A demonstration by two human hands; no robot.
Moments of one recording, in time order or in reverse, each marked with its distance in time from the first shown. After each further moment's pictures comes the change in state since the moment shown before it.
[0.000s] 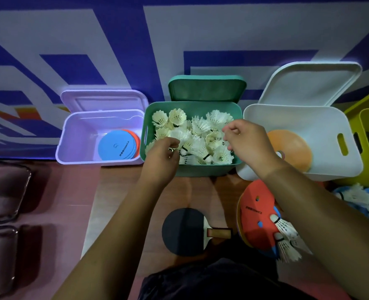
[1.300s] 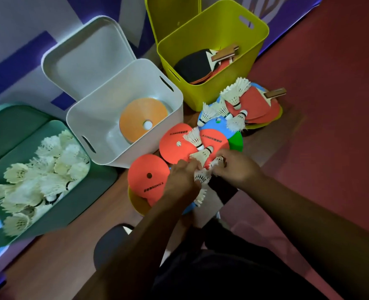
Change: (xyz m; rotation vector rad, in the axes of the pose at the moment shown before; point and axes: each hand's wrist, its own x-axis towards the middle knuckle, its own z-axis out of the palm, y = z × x) left_hand -0.163 0.143 0.317 0.499 -0.850 0.463; right_hand -0.236 0.312 -0.141 -0.078 0.082 0.539
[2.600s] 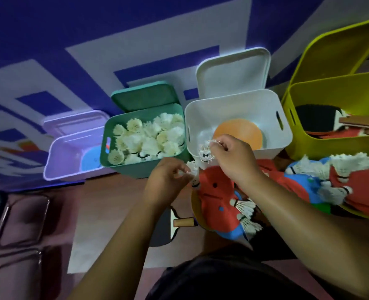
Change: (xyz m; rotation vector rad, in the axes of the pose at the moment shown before) left_hand -0.131 -0.093 -0.134 -0.302 0.680 -0.297; right_hand 0.024 -0.236 0.022 0.314 -0.070 -0.571
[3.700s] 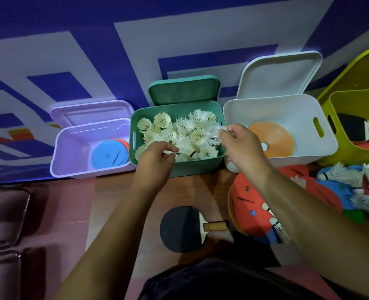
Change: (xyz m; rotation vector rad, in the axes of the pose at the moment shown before) left_hand 0.034 -0.113 -0.116 -0.168 0.121 -0.164; right_hand 0.044 -0.073 0.121 0.011 0.101 0.178
